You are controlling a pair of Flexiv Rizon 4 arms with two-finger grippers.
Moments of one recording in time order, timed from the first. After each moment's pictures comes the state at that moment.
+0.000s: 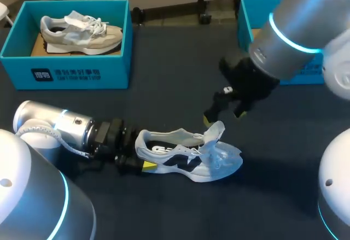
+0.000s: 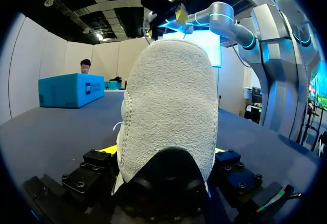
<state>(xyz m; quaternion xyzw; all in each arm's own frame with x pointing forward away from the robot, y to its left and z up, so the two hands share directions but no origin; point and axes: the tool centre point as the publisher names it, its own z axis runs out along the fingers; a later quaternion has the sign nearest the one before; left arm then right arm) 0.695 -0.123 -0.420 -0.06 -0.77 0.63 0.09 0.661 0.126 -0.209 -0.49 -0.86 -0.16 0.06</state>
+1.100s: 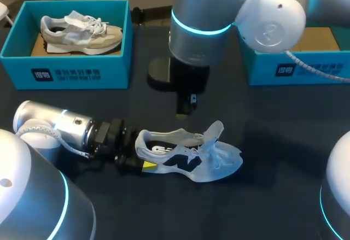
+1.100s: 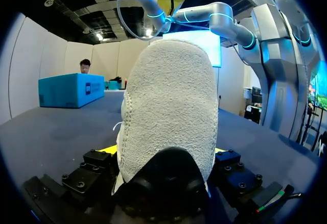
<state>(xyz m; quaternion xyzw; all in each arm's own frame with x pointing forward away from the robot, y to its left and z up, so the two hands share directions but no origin) 0.695 -0.123 -0.420 -0.06 -0.77 0.63 0.09 0.684 0.204 -0.220 -0.01 -1.00 -0.06 0.00</state>
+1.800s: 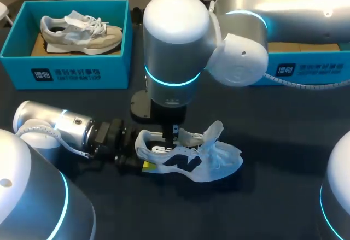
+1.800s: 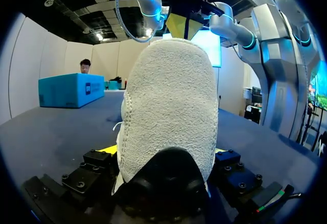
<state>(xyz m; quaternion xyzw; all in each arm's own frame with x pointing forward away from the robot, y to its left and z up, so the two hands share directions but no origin) 0.695 -0.123 -0.420 -0.06 -0.77 0.63 0.09 0.679 0.238 -0.287 -0.01 -1.00 -0.04 -0.06</state>
